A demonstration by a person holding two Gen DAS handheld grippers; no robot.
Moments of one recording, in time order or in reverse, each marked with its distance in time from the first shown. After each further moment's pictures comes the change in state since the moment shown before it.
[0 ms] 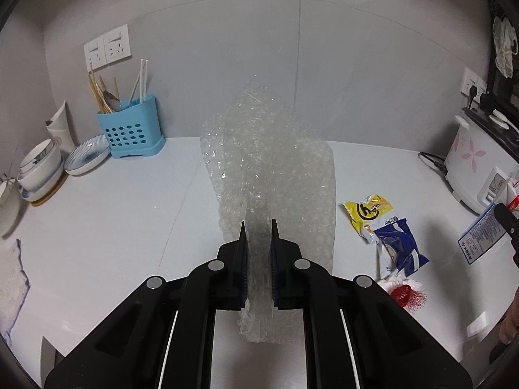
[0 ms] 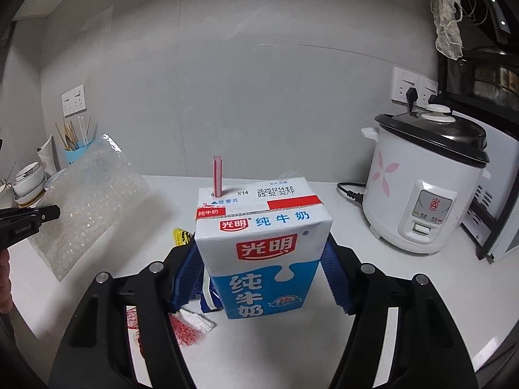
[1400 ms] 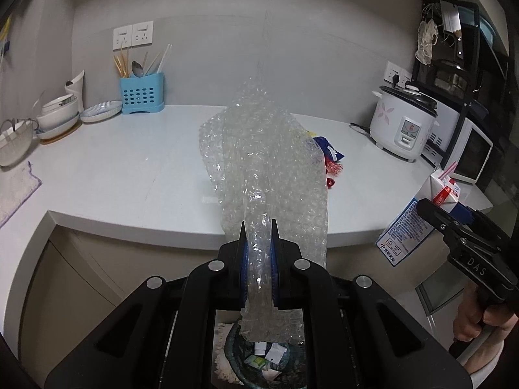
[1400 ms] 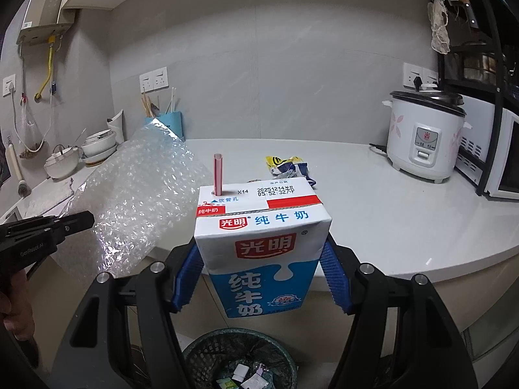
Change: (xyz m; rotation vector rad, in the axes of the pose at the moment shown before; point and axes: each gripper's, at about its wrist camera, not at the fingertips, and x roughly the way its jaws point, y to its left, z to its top) left arm -0.183 0.018 -0.224 -0.014 -0.088 -0.180; right arm -0.185 0.084 -0.156 -0.035 0.004 0.152
